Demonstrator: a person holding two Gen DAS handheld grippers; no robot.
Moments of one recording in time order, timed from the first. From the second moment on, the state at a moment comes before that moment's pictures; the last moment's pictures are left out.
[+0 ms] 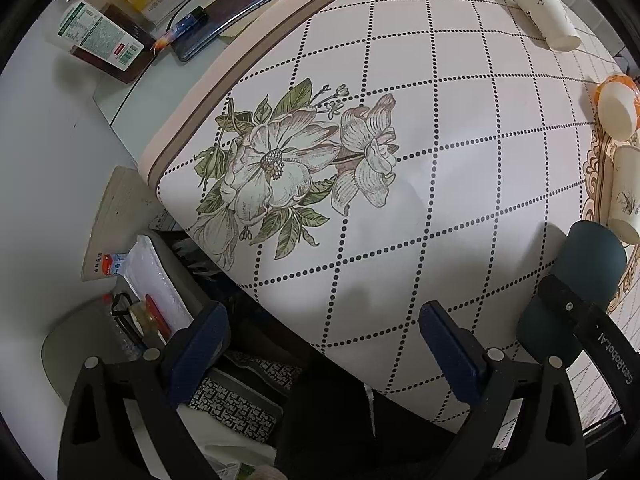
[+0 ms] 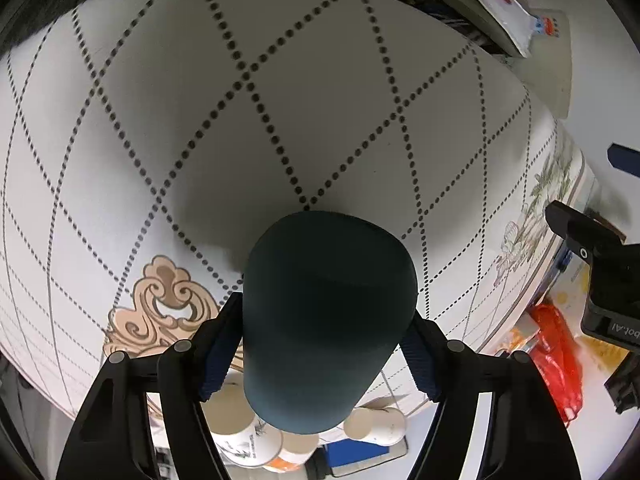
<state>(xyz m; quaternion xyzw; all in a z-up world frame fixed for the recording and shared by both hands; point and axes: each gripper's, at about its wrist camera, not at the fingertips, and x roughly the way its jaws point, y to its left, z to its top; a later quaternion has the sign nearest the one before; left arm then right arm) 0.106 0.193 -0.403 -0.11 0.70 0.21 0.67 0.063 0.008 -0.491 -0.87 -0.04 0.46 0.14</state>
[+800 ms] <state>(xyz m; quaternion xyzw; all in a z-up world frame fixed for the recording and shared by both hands) 0.135 0.176 -0.382 -0.07 0.70 0.16 0.70 0.084 0.053 -0.459 -0.80 0.24 0.44 0.34</state>
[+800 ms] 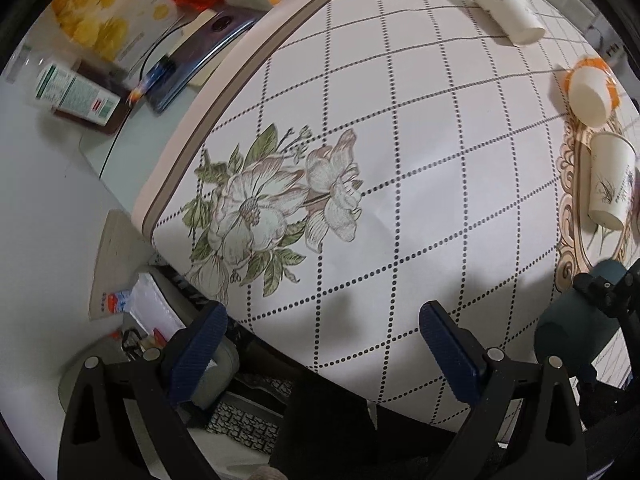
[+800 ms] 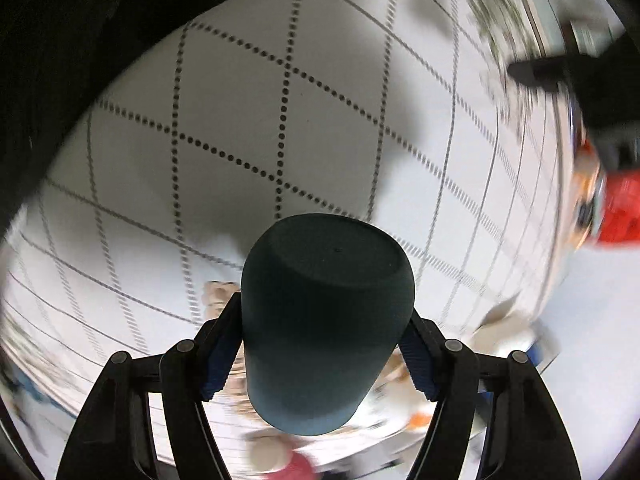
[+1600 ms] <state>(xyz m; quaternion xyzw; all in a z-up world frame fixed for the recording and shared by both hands) 0.145 0.137 -0.365 -0.01 0.69 0.09 0.72 0.189 -0.009 -0.478 -0.40 0.75 0.22 0.48</state>
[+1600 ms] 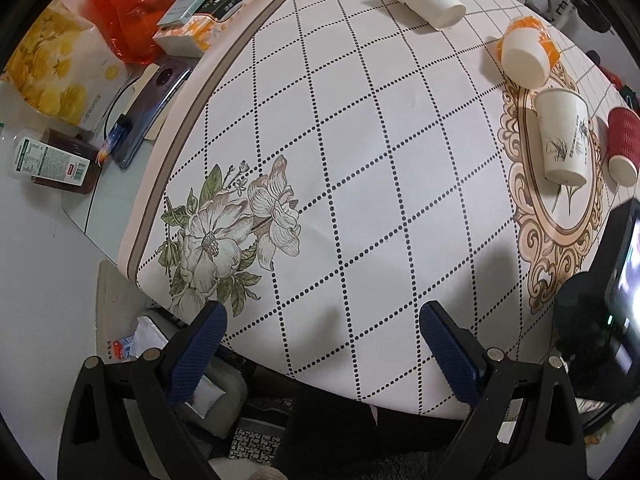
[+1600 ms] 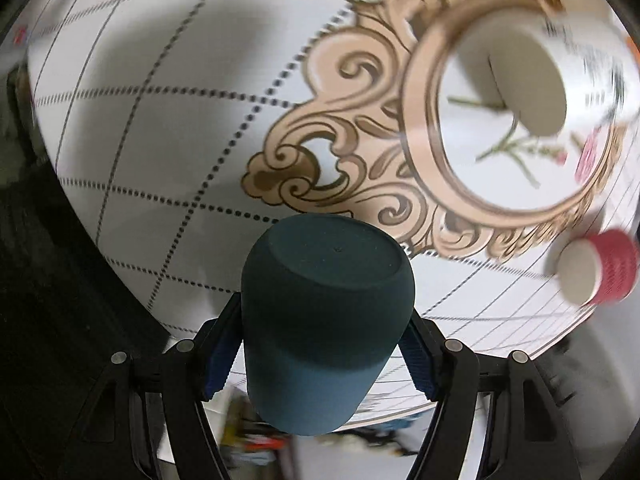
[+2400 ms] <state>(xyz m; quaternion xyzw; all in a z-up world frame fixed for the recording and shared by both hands) 0.145 0.106 -0.365 0.04 0.69 0.05 0.72 0.249 -0.054 -0.453 -0.25 0.77 0.16 0.56</state>
